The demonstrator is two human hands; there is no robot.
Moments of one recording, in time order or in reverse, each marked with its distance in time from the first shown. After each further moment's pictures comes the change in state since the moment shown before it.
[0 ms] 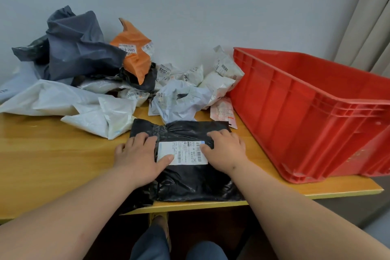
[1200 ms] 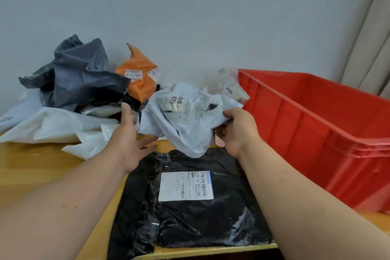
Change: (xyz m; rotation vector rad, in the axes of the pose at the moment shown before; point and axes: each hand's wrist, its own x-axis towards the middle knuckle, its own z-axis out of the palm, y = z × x) left_hand 0.070 -0.009 -0.083 -1.822 0.051 -0.381; right_hand 0.072 -0.032 -0.086 1.690 0.034 0.309
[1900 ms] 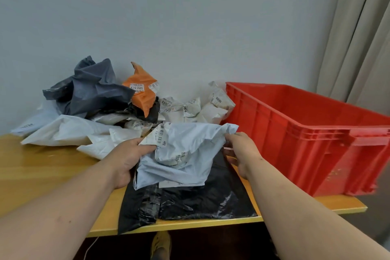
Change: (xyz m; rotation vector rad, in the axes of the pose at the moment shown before) left_hand -0.090 -0.011 -0.023 0.308 -0.169 0.026; right_hand -0.073 0.014 -0.054 -0.437 0.118 -0.073
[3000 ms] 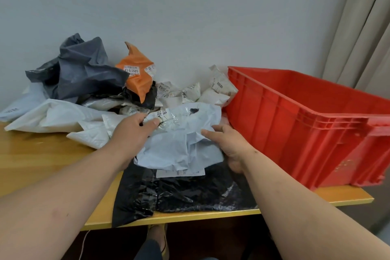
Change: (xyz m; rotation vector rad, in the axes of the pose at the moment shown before) left_hand 0.037 -0.009 0.008 0.455 0.177 0.385; right_hand 0.019 0.025 0.021 -0.014 -0.266 0.028
